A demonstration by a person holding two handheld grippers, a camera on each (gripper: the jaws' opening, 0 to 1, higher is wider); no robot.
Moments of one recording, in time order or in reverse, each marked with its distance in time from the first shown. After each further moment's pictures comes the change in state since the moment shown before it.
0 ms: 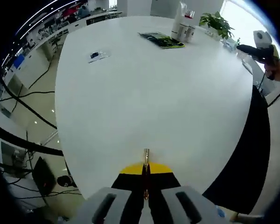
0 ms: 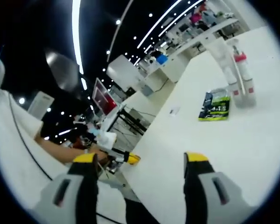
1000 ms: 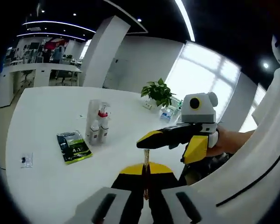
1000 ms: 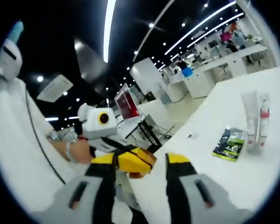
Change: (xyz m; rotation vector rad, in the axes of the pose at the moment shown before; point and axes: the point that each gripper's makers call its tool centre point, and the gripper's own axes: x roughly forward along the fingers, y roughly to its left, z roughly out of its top) left arm -0.120 -0.227 0.207 0.067 -0.586 -0.515; right arm -0.011 0.067 0.059 -0.246 -0.029 0.154
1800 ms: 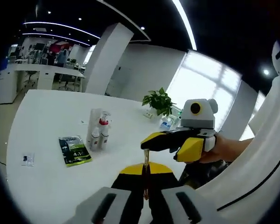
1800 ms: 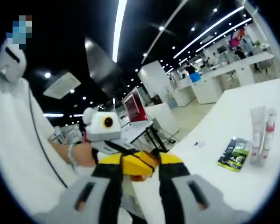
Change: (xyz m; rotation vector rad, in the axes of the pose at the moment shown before) left arm -0.016 -0.008 0.008 -0.040 -0.077 0.011; right arm 0.004 0.023 0.013 -0.068 -0.015 0.047
